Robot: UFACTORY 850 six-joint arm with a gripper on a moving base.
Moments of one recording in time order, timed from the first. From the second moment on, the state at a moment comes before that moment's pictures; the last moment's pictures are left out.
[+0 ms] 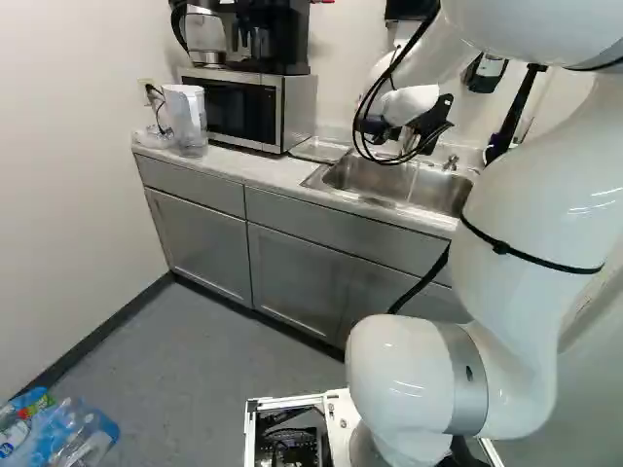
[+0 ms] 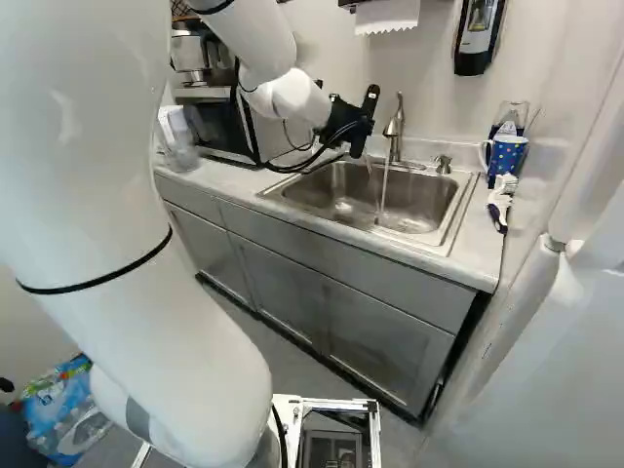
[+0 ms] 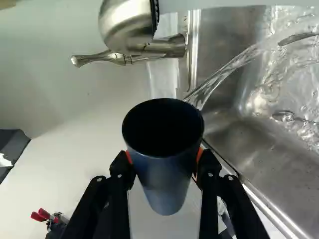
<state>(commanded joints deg) -13.8 -4.0 -59.1 3.3 13.3 98.4</state>
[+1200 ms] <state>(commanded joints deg) -13.8 -4.0 -59.1 3.3 13.3 98.4</state>
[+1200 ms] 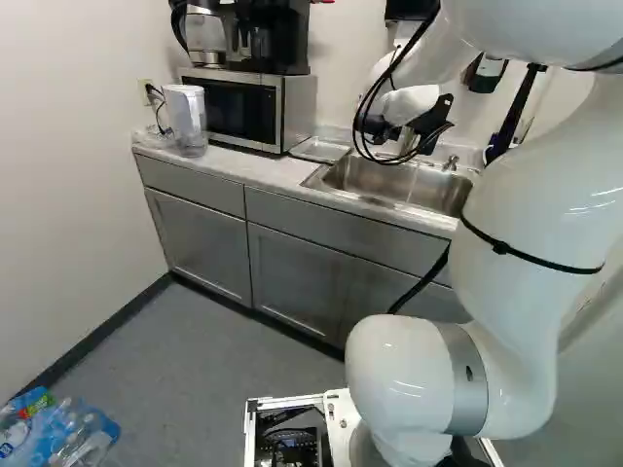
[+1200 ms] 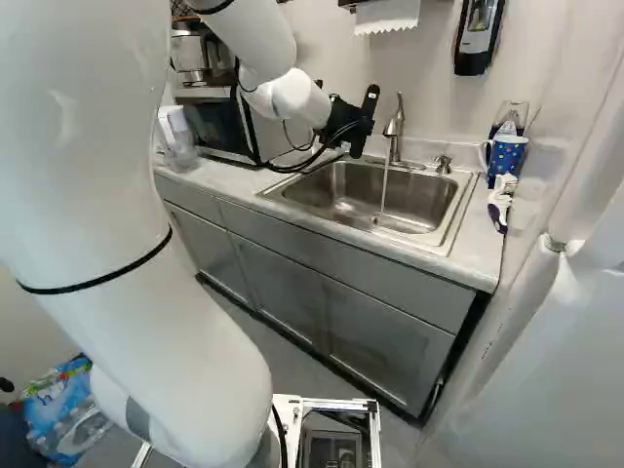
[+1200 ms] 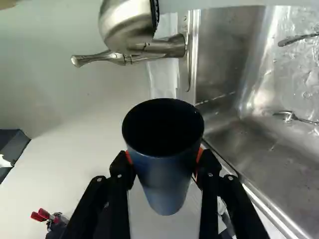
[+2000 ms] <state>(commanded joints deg) -13.8 -4.0 -59.1 3.3 13.3 95.6</state>
